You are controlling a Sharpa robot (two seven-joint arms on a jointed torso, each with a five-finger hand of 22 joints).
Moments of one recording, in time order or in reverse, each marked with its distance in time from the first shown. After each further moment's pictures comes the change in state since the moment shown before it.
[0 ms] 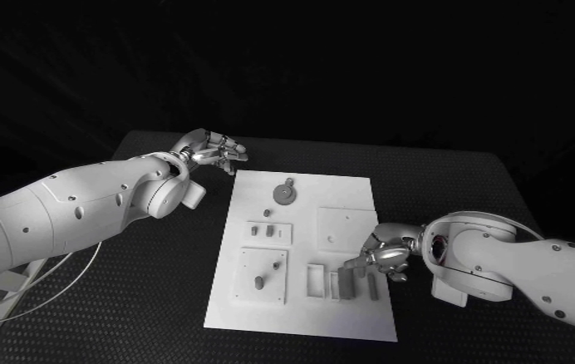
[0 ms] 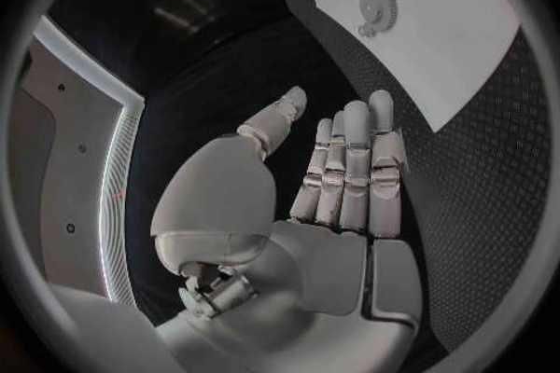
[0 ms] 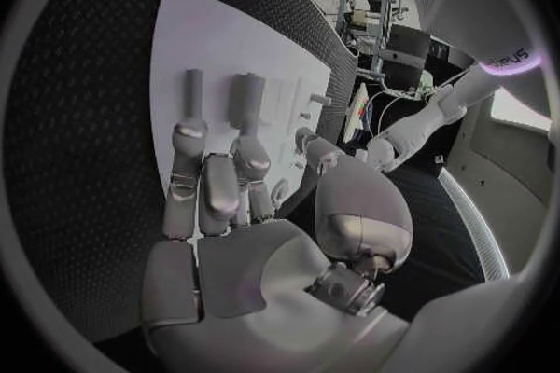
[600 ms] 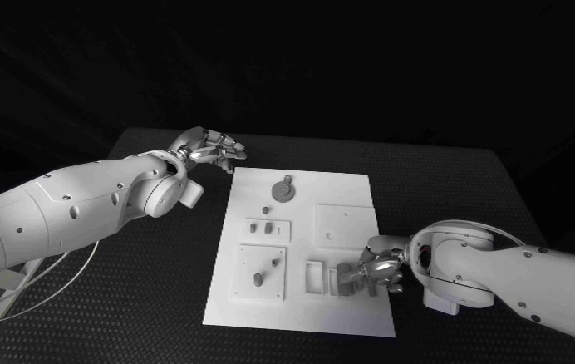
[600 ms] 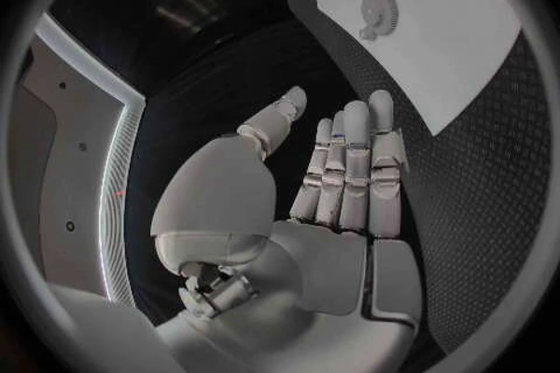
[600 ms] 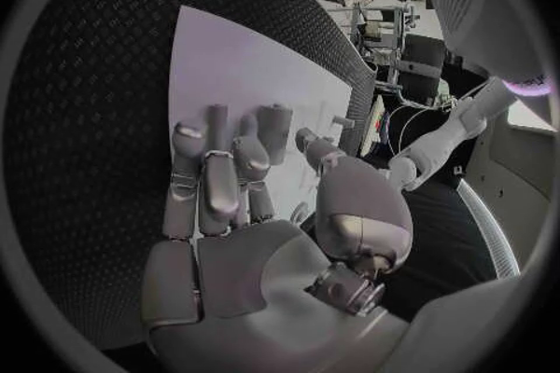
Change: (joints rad) left arm 0.000 -0.005 0.000 0.012 0.001 0.004 0.001; left_hand 0.000 0.000 0.000 0.000 0.000 0.000 0.000 0.000 0.000 0.000 0.000 0.000 -0.001 0.000 0.000 0.000 0.000 0.000 0.000 0.000 0.000 0.000; right arm -0.022 0.056 -0.045 -0.033 -0.026 -0.002 -0.072; right_hand 0.000 0.000 0.004 0.006 0.000 0.002 0.002 -0.014 -0.001 0.004 0.003 0.004 0.001 0.001 0.000 0.000 0.002 -0.001 -0.002 -0.002 0.004 0.000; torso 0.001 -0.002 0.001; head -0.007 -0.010
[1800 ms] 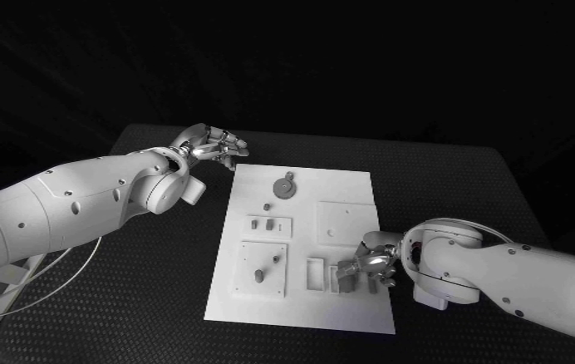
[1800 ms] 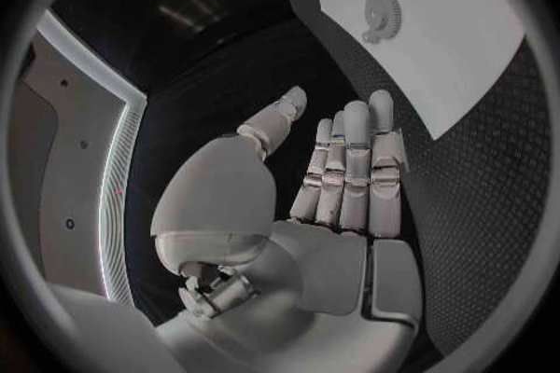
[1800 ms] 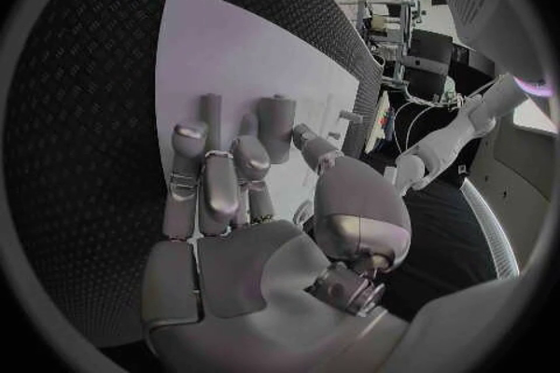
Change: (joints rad) left arm 0.000 -0.006 0.000 0.010 0.007 0.004 0.003; left_hand 0.000 0.000 -0.003 -0.003 0.000 -0.004 0.004 0.000 -0.001 0.000 0.000 0.000 -0.001 0.000 0.000 0.000 0.001 0.000 -0.002 0.002 0.000 0.001; right arm -0.005 0.053 -0.006 -0.039 -0.006 -0.044 -0.028; right_hand 0.019 0.033 0.005 -0.108 0.000 0.004 0.013 -0.031 -0.011 -0.002 0.006 -0.008 -0.016 0.000 0.007 0.000 -0.008 -0.002 -0.008 0.000 0.008 0.000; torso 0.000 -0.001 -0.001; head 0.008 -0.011
